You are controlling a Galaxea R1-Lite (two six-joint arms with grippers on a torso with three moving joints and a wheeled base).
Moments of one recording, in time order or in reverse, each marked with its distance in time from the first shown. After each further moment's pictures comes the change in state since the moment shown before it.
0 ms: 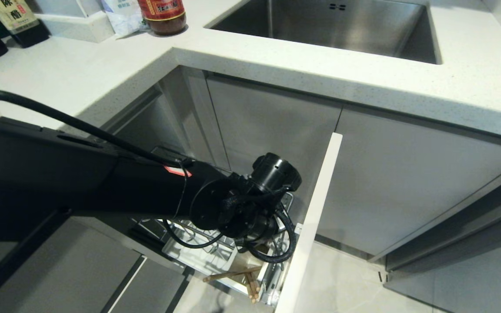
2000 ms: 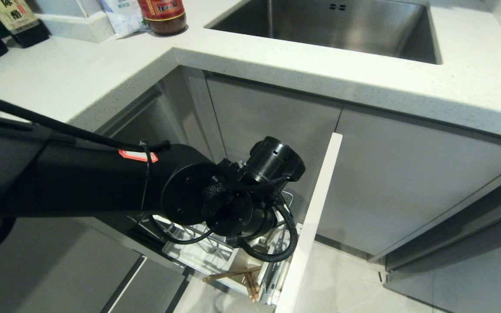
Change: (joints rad) left arm -0.049 -0.082 -0.029 0.081 0.086 -0.023; right arm 0.000 0.000 0.000 0.000 0.000 0.000
